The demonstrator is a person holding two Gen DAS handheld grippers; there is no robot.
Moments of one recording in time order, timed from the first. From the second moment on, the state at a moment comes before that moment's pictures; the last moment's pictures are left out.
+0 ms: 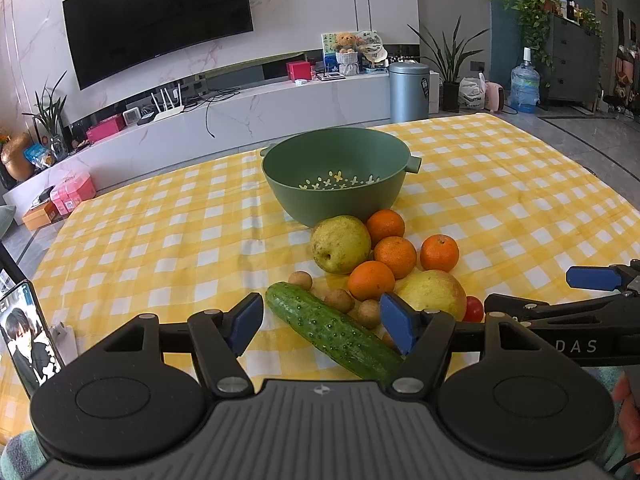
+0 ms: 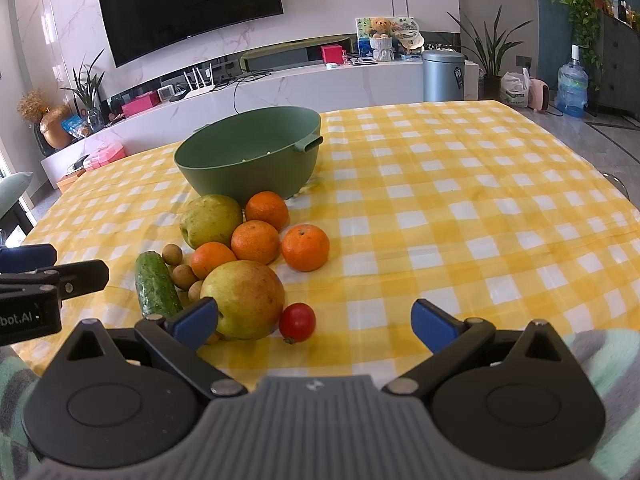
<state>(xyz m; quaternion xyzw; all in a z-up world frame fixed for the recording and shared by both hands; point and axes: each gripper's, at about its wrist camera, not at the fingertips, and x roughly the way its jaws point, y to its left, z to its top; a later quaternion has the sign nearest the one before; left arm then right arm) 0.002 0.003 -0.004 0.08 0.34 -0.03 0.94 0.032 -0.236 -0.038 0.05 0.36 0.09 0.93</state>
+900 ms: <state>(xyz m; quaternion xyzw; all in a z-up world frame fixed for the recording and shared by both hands) 0.005 0.001 -0.005 0.07 0.35 -0.05 0.93 0.033 -0.238 -0.040 0.05 0.37 0.08 0.93</state>
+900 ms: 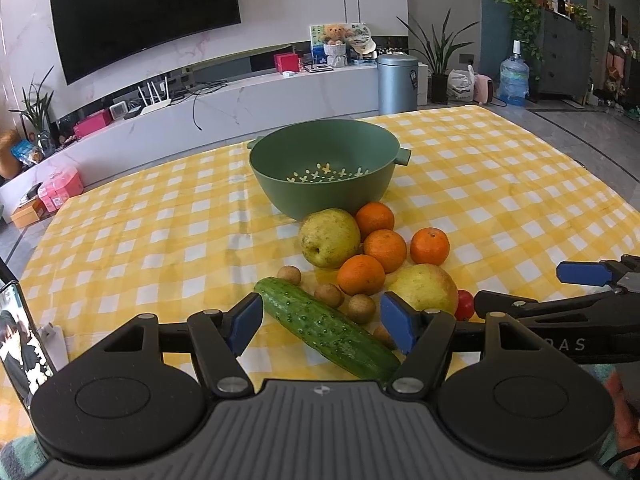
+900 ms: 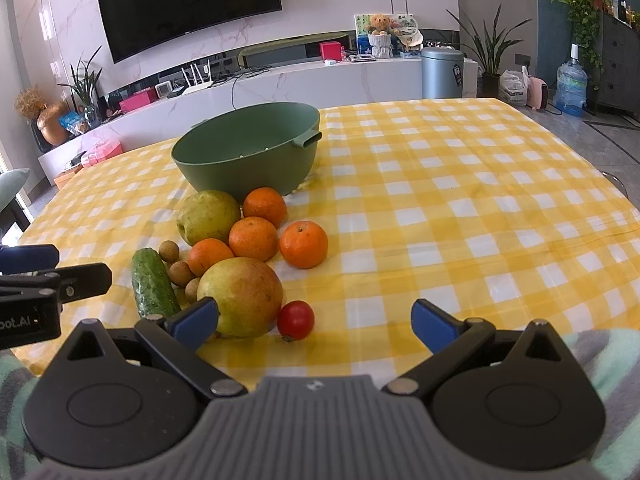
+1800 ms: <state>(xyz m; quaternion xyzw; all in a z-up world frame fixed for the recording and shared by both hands) 0.033 0.023 -0.013 0.03 0.38 -0.09 0.92 0.062 -0.199 -0.048 0.03 0.35 0.18 0.92</state>
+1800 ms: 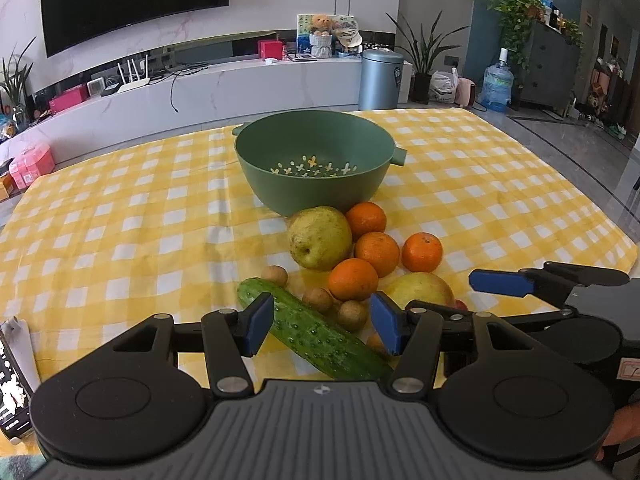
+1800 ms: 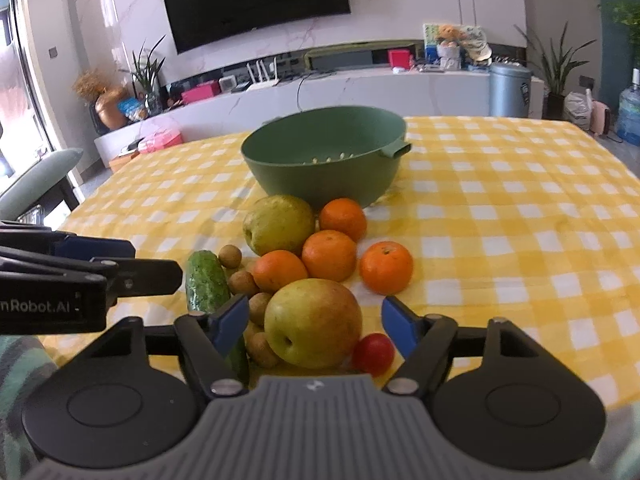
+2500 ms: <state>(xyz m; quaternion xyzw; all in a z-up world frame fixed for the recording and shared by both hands) 0.067 0.037 -0.041 -0.01 0.43 -0.07 0.90 0.094 -0.169 -0.072 -0.03 0.41 0.18 0.90</state>
